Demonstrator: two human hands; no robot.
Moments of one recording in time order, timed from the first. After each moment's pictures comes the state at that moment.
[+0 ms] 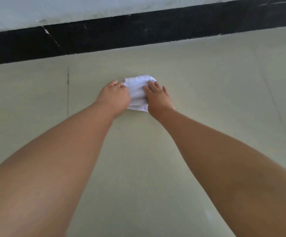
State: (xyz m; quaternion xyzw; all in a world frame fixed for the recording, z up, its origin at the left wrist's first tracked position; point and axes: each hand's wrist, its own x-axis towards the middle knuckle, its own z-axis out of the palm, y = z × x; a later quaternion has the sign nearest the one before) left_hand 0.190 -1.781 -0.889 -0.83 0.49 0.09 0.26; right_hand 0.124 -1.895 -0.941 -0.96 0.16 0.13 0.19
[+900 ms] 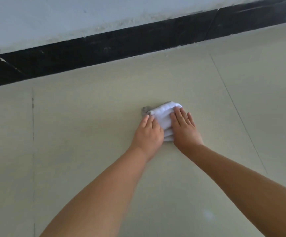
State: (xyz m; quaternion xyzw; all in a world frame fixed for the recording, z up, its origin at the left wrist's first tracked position) left_hand 0.069 -1.884 -0.943 -0.82 0.57 -0.01 0.02; right_hand -0.013 -1.990 -0.947 -0.96 0.23 0.11 0.08
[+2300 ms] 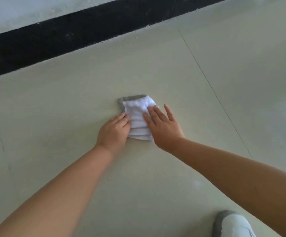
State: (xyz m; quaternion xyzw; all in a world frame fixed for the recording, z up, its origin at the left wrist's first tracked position) left_hand 0.092 -1.833 -0.954 -0.76 0.65 0.08 -0.03; right_hand -0.037 -1.953 -0.928 -0.96 0.17 0.22 0.01
